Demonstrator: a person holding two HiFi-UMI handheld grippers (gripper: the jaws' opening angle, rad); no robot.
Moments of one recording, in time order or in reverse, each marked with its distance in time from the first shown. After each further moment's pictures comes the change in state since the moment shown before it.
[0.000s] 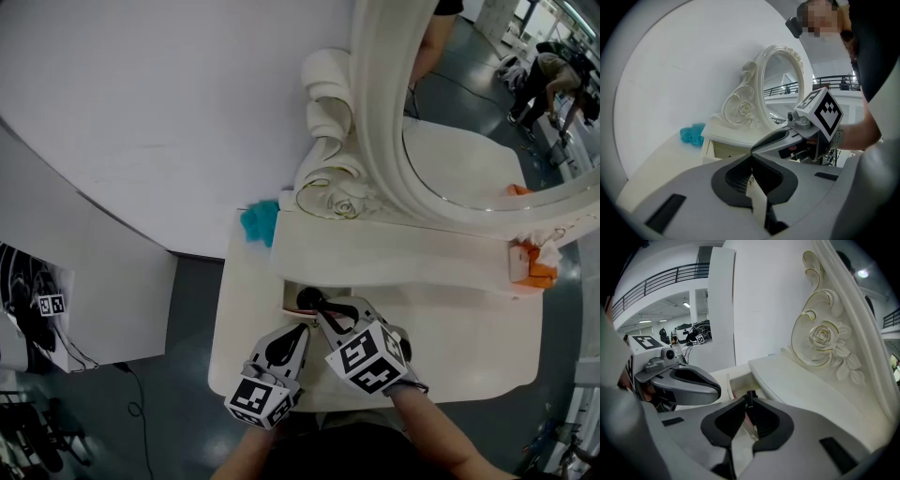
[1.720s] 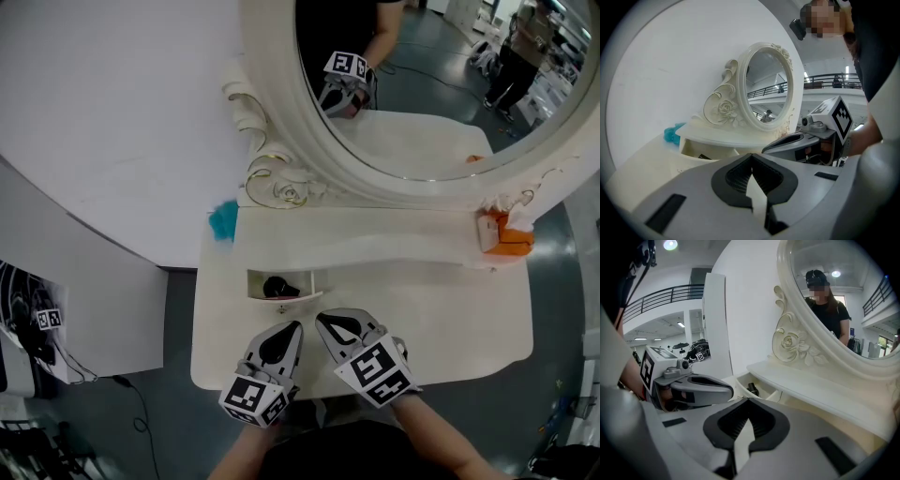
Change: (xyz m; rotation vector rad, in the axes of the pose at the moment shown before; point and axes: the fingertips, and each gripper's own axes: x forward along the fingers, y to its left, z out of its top) left arm 0.007 -0.063 -0.006 0.044 0.004 -0.061; right arm -0.077 0.009 -0.042 0.152 -0.196 -0.037
